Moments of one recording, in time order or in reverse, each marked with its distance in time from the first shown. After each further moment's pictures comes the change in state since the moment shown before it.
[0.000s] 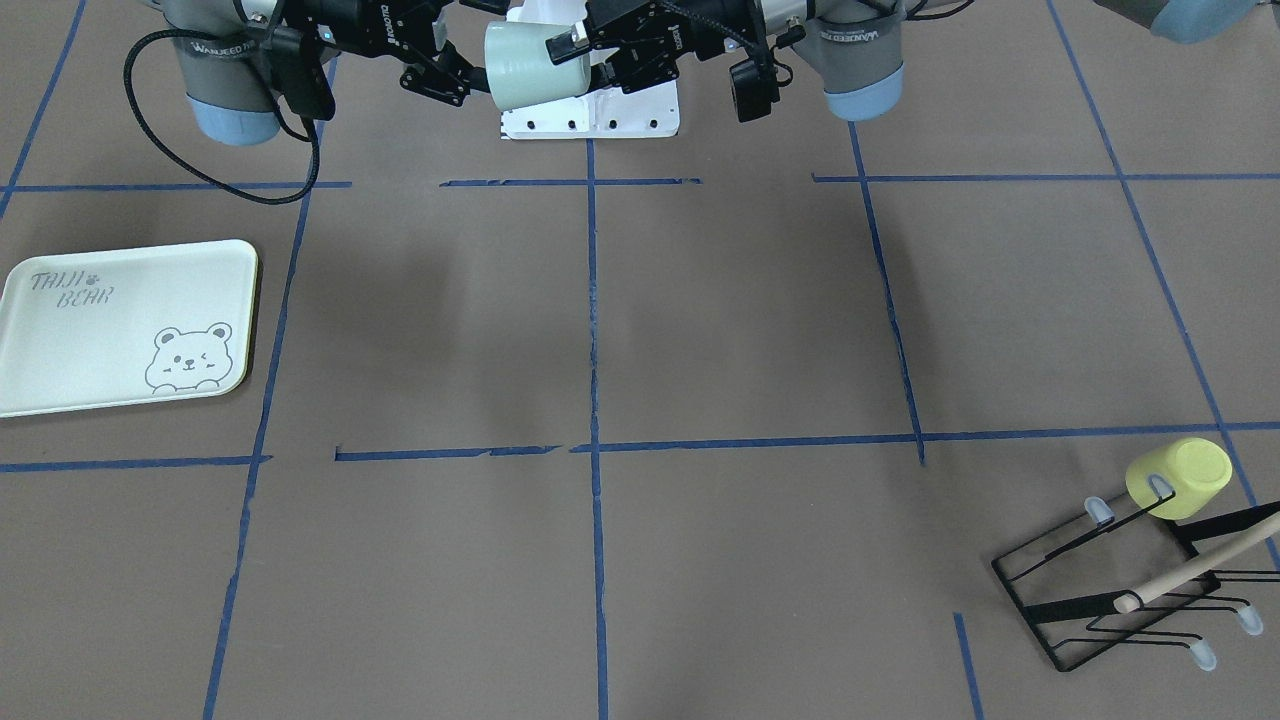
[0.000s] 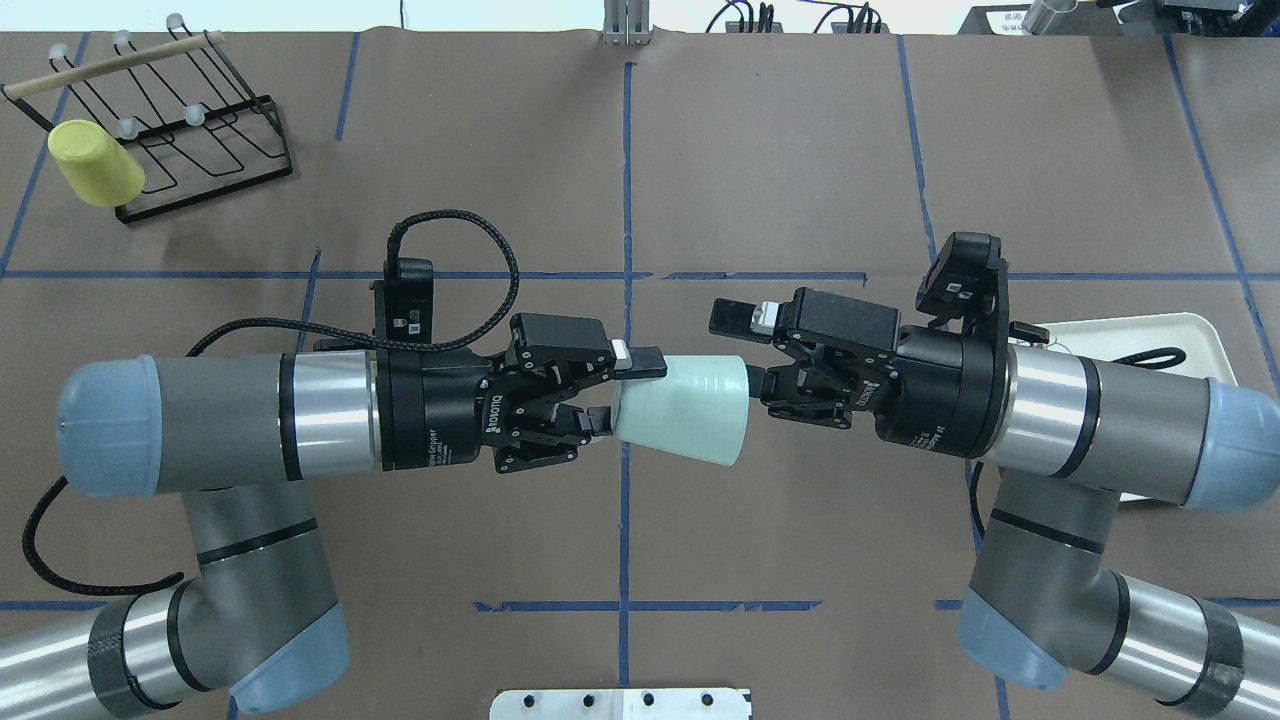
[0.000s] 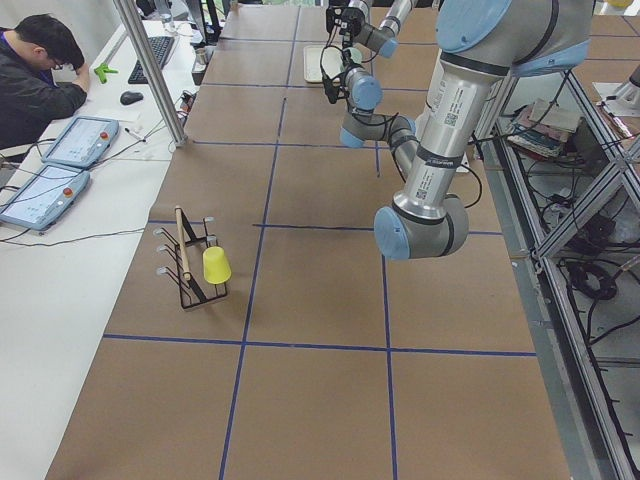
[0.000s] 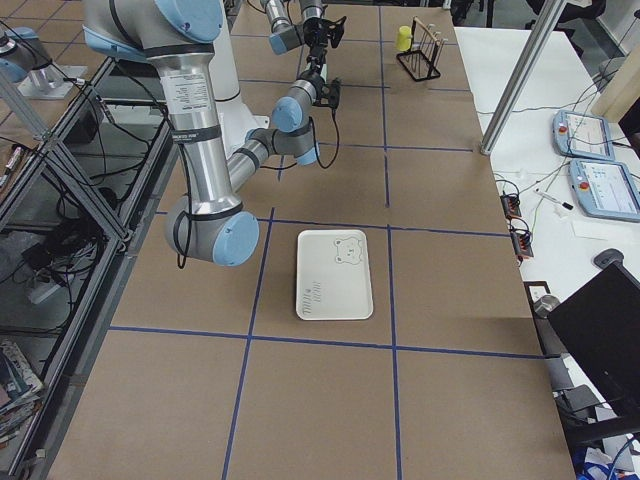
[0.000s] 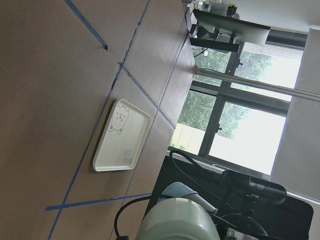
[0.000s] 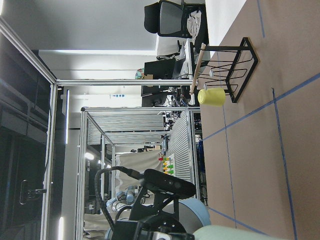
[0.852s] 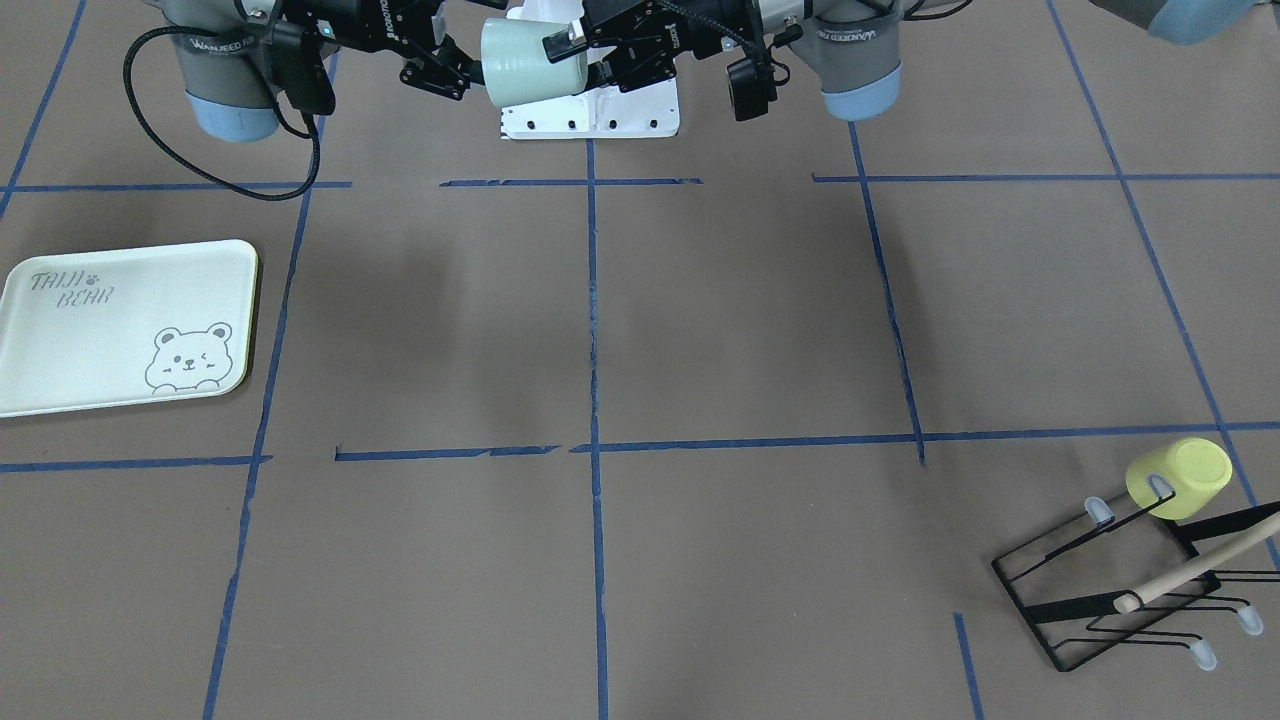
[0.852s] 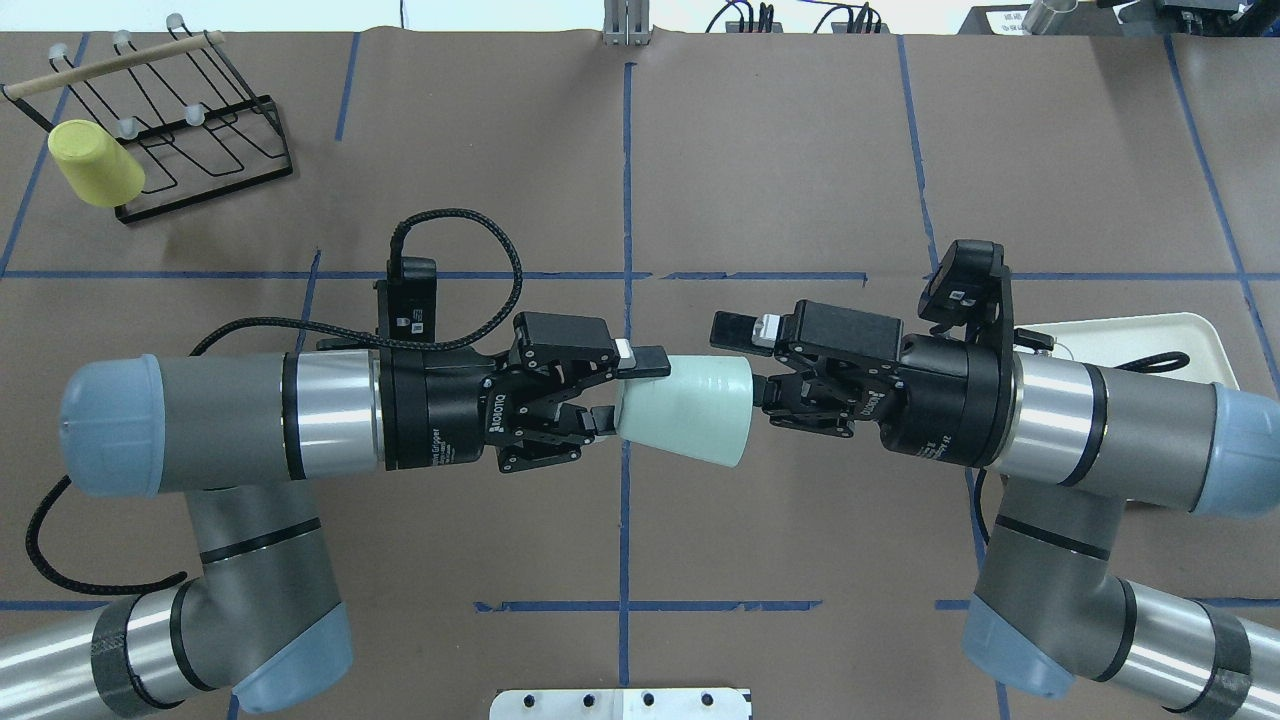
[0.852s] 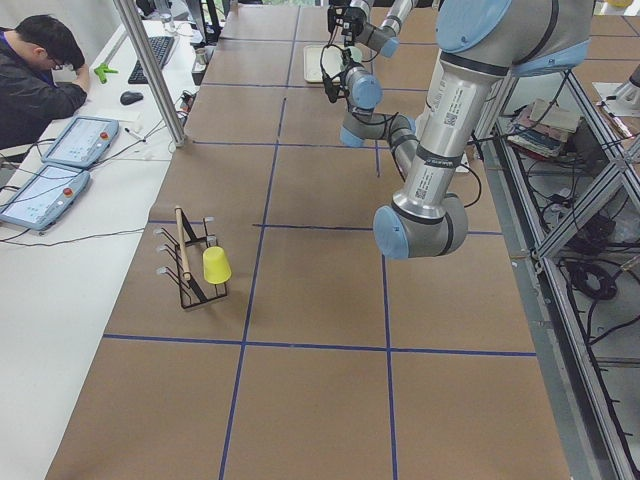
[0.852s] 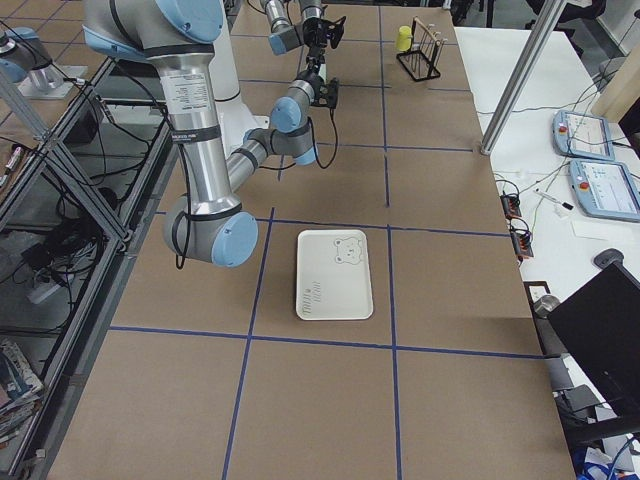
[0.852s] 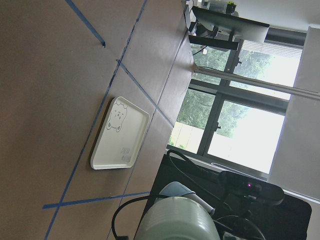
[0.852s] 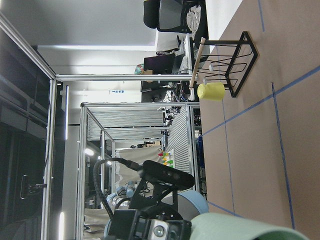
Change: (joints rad) left arm -0.001 -0.003 0.001 0.000 0.000 -0.001; right arm -0.008 -0.013 0.012 0.005 0.011 -0.003
